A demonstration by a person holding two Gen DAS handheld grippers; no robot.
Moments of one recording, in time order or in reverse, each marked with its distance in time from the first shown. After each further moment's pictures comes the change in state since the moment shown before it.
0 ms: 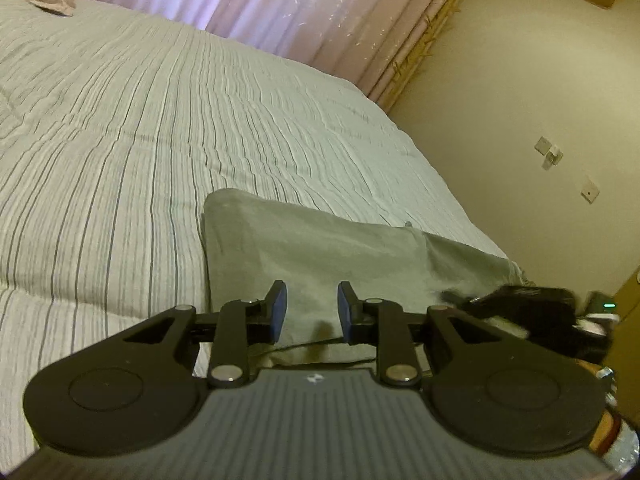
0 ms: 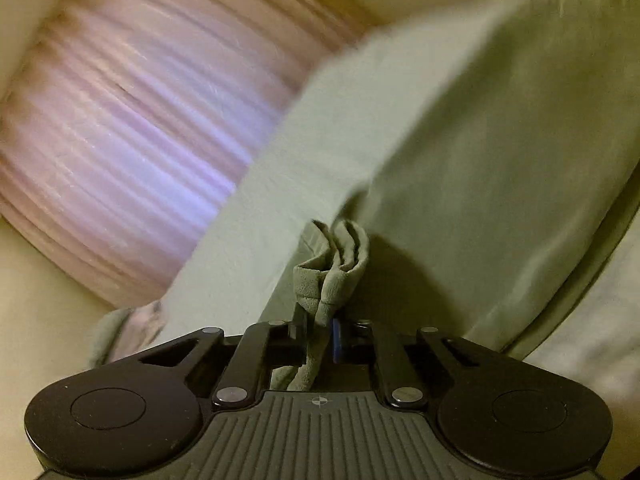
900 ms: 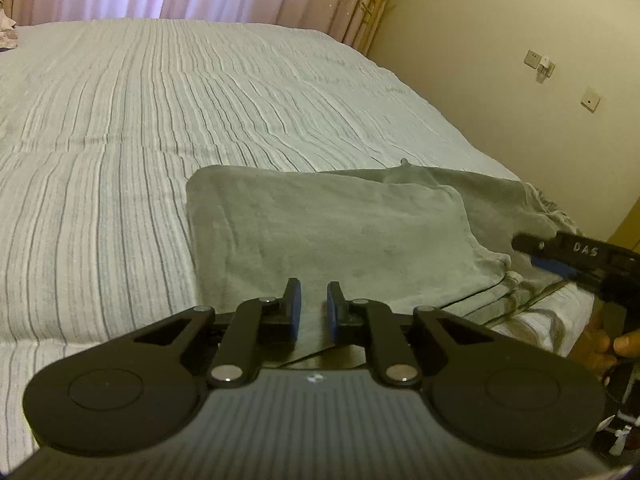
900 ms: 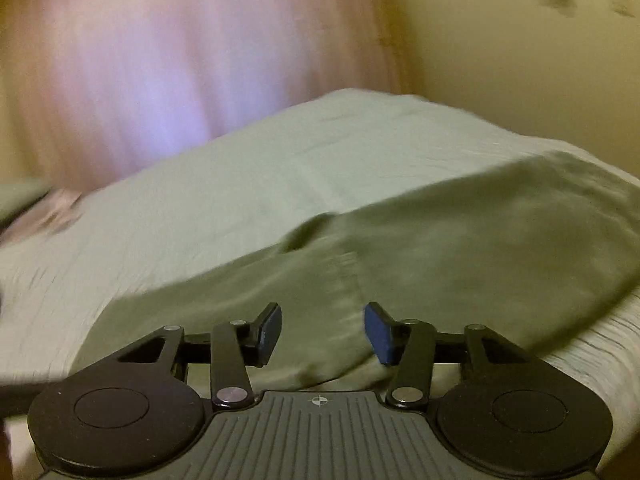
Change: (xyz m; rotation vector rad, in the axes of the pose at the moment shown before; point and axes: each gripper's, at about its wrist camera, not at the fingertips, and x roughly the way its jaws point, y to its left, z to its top) left arm 0.054 -0.030 -0.007 0.215 0.146 0.030; right arm -0.015 0.040 -0.039 -0.592 0.005 -0.216
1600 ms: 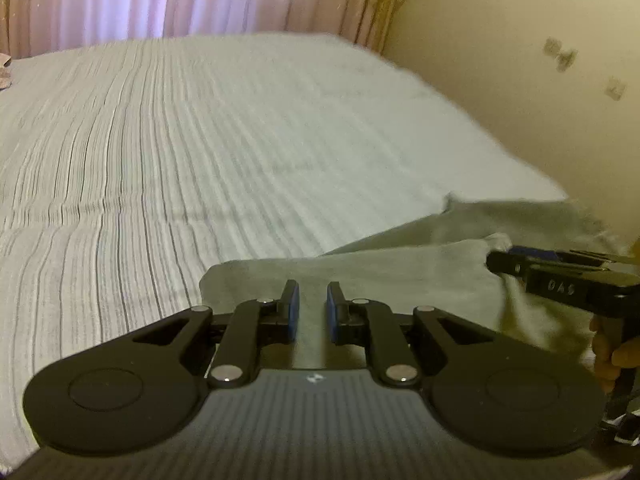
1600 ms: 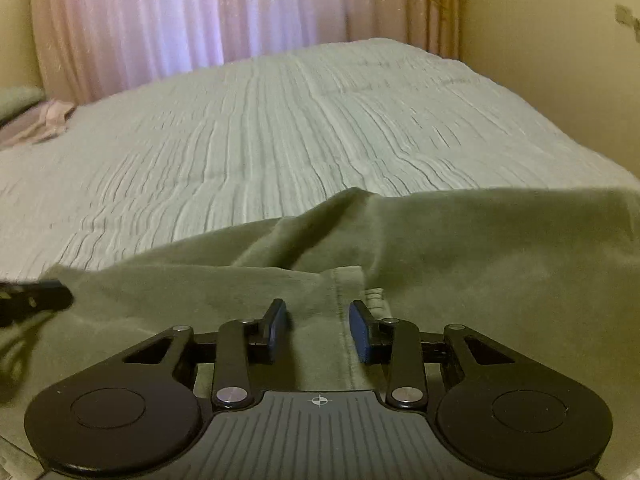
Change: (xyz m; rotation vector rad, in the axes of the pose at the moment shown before) left arm 0.067 0.019 0.065 0.069 0.022 0.112; right arm 0.107 0.005 0.036 -0.149 0.164 -0.057
